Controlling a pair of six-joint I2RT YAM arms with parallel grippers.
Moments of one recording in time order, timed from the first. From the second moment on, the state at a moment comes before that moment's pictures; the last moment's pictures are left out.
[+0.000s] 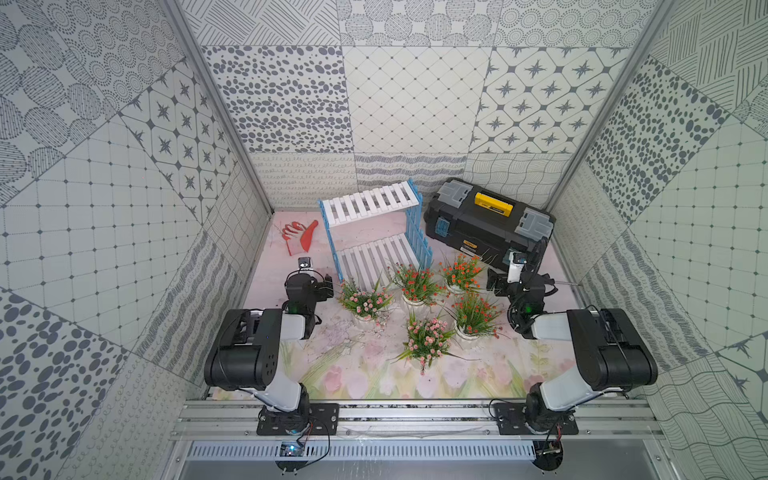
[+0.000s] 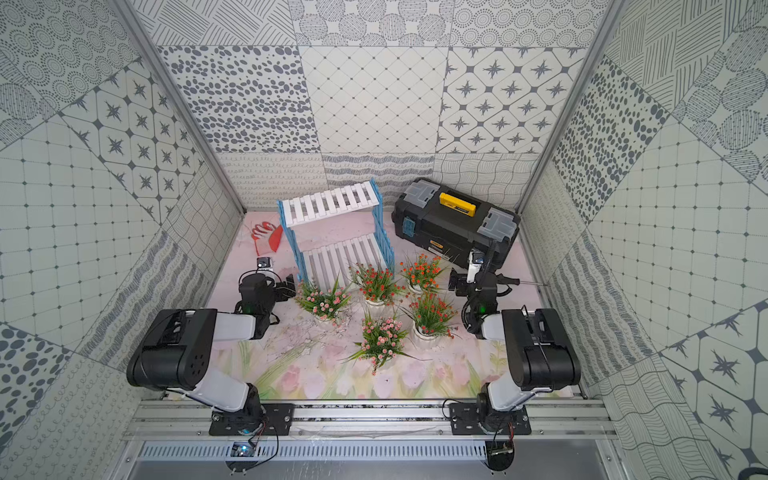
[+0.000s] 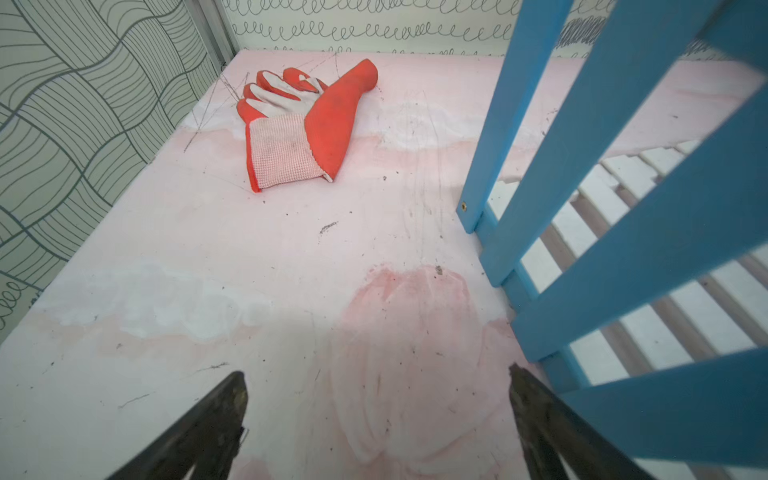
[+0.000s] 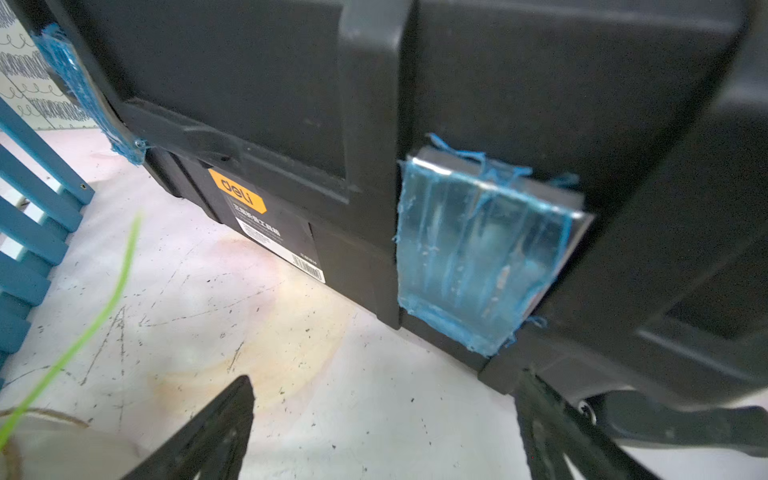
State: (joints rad) left arm -0.02 1.57 0.41 0.70 -0.11 -0.02; right arm 0.05 1.56 0.42 0.80 0.05 0.03
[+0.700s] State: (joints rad) left arm -0.02 1.57 0.41 0.70 -0.11 -0.02; right arm 0.05 1.56 0.42 0.80 0.05 0.03
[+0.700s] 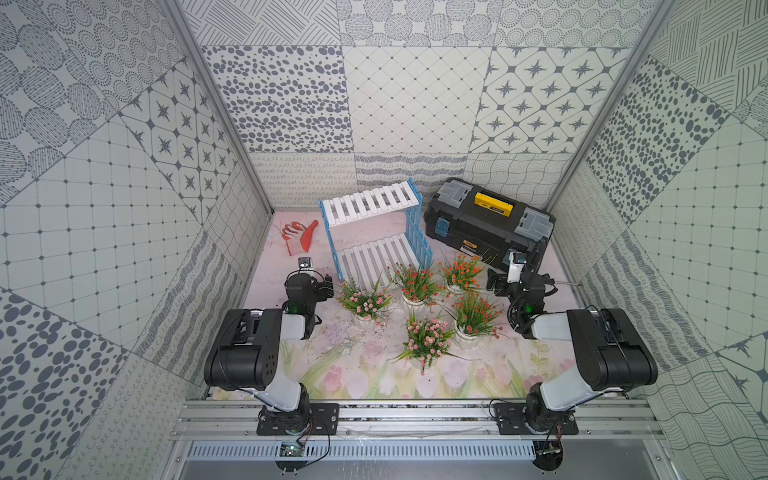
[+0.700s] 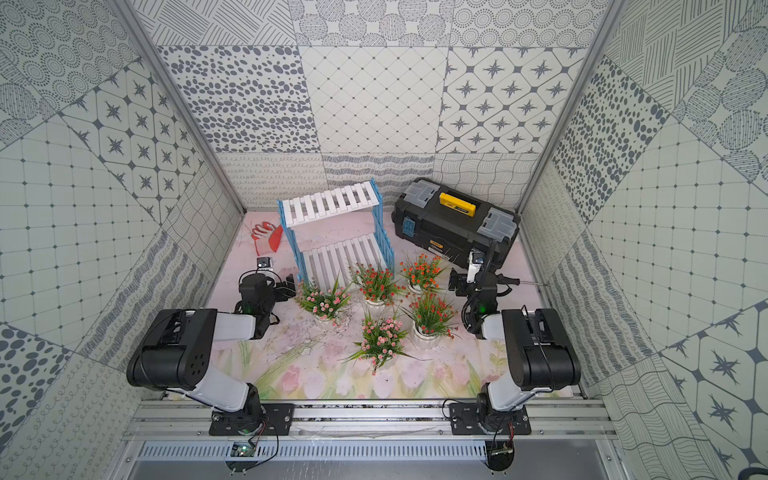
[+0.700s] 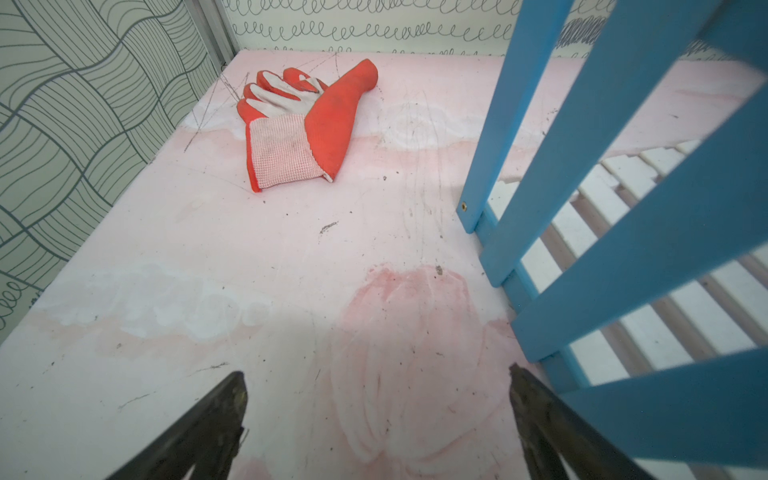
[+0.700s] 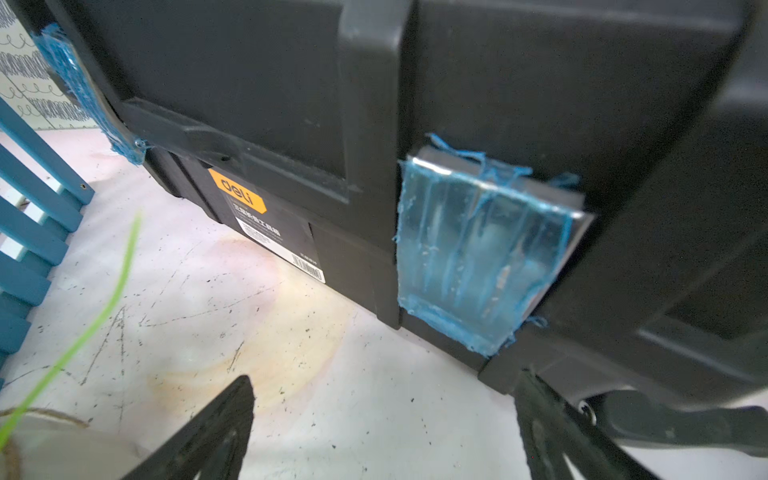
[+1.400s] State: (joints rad) left arm -0.02 1.36 0.82 0.13 -0.15 -0.14; right arm 0.12 0.97 0.74 -0.06 0.25 0.20
